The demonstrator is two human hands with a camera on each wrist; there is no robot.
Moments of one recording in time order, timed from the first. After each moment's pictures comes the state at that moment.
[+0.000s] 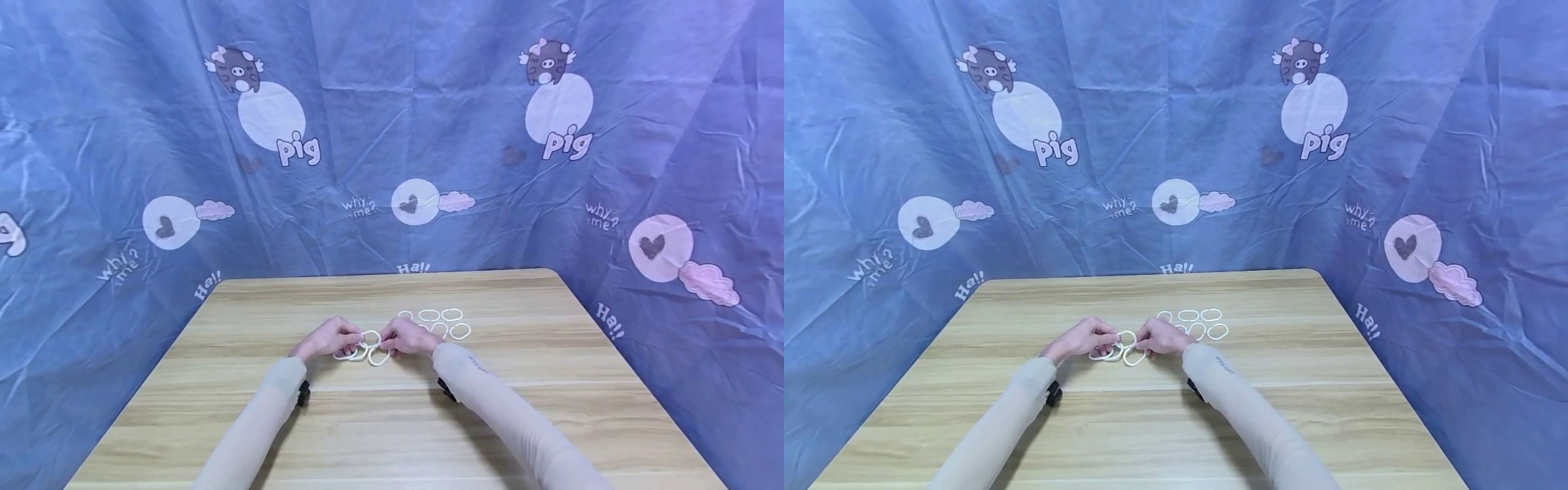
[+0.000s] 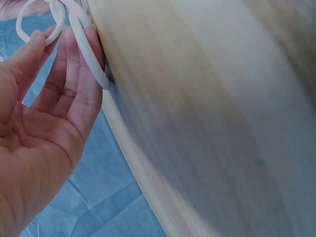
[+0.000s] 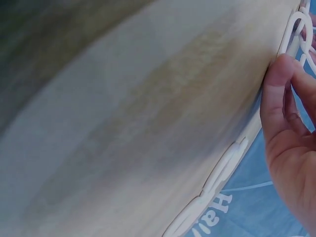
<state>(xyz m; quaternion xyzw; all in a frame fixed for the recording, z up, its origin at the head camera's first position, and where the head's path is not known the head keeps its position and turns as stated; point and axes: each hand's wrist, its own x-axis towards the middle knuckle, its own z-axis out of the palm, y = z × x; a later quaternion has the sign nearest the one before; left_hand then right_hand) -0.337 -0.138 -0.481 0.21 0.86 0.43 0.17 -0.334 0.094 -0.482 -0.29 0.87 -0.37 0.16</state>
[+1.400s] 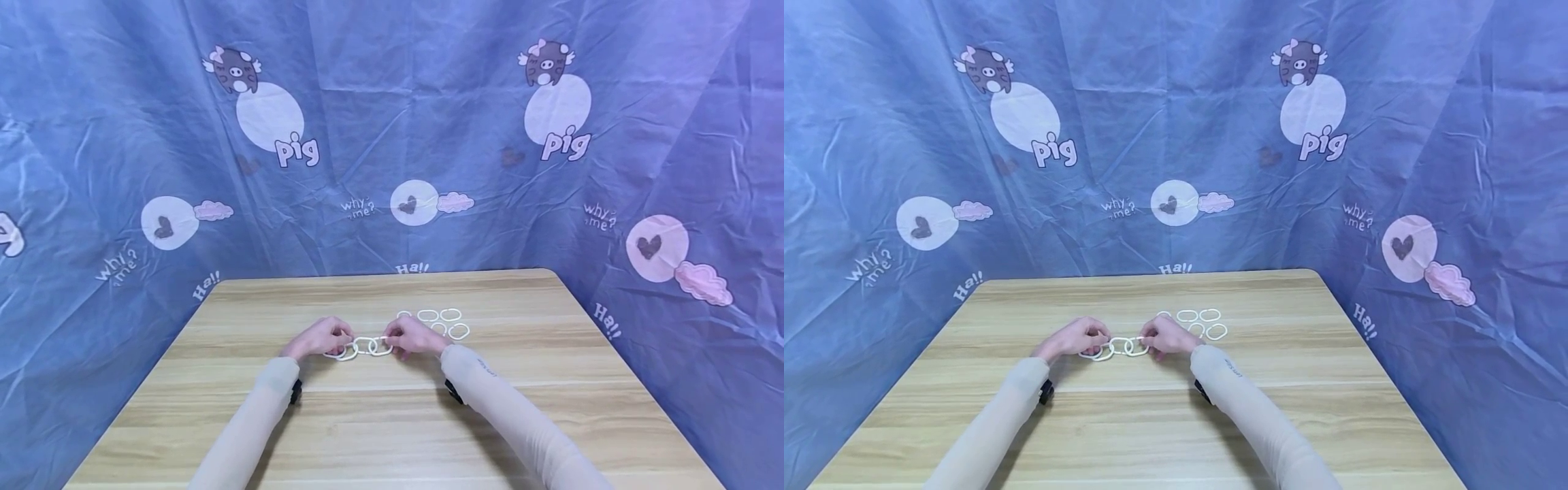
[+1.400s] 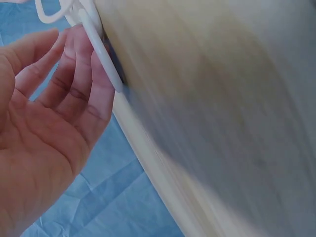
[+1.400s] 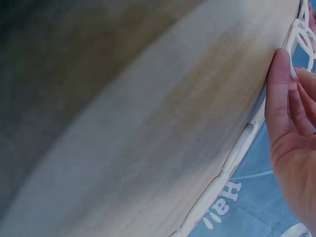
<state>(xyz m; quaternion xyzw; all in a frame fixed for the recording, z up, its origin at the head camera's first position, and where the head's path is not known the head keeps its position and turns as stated) -0.337 -0.154 -0.474 0.24 0.89 0.37 0.15 -0.331 0.107 -0.484 -0.23 0.85 -0.44 0.17</state>
